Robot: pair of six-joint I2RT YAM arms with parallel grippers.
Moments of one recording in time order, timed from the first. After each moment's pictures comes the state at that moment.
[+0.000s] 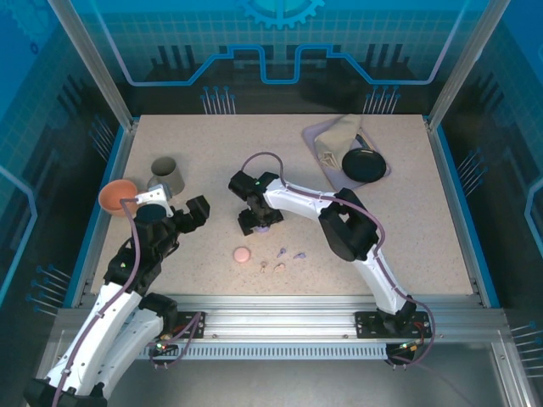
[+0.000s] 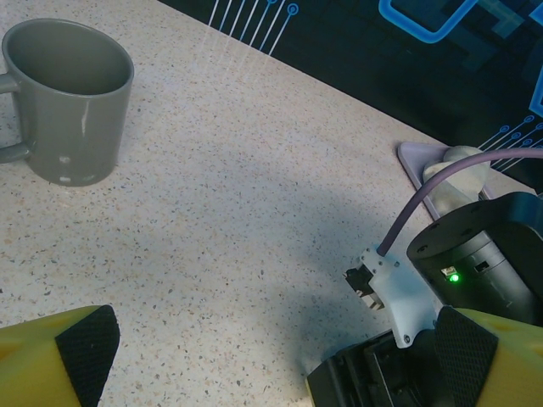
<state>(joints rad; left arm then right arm) -0.26 0.59 0.58 -0.42 -0.13 -0.59 0.87 2.28 1.85 -0.99 0.03 0.45</state>
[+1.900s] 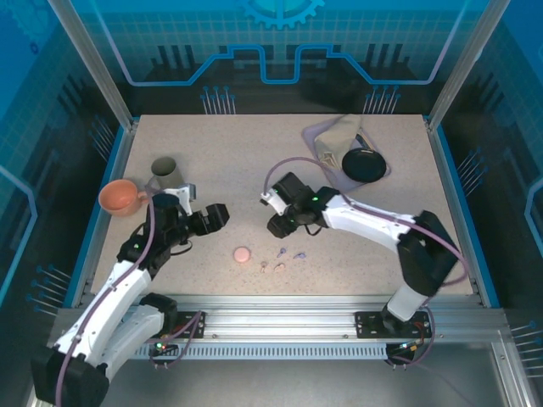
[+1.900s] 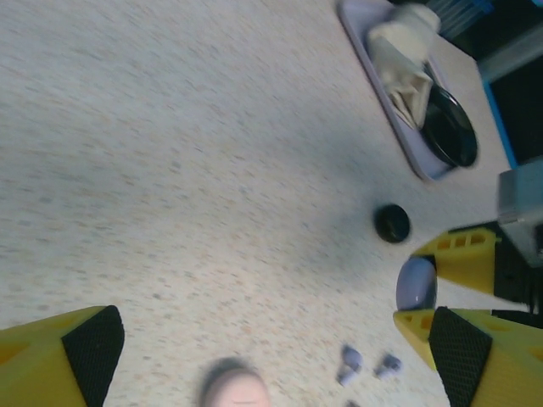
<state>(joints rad) -0.24 0.81 0.60 -0.39 0.28 -0.58 0.79 1.63 1.16 -0.57 -0.04 -0.06</state>
